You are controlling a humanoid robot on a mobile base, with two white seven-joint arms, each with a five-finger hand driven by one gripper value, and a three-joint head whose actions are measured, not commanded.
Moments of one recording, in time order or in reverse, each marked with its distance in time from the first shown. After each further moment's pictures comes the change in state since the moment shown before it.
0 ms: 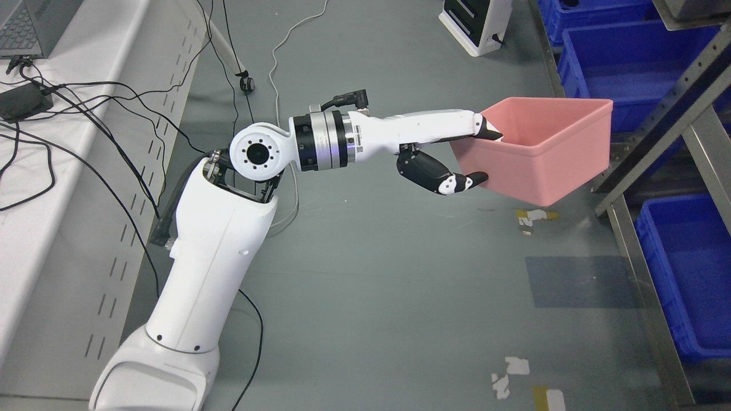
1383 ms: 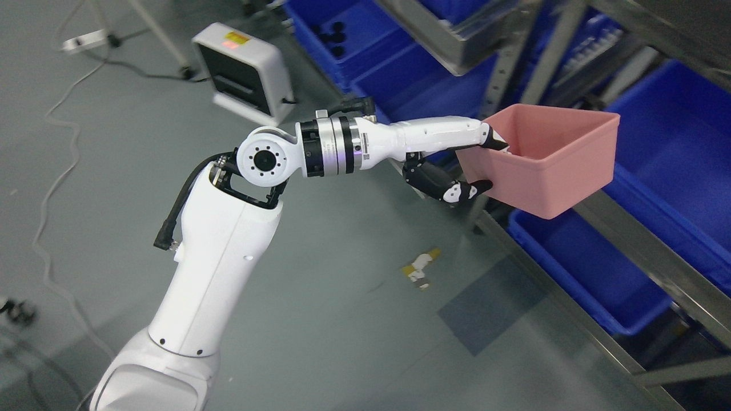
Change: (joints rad) left arm 0.013 0.000 -0.037 -0.016 -0.029 0.000 0.007; right arm 0.000 0.000 0.000 0.000 0.000 0.004 0.000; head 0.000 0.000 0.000
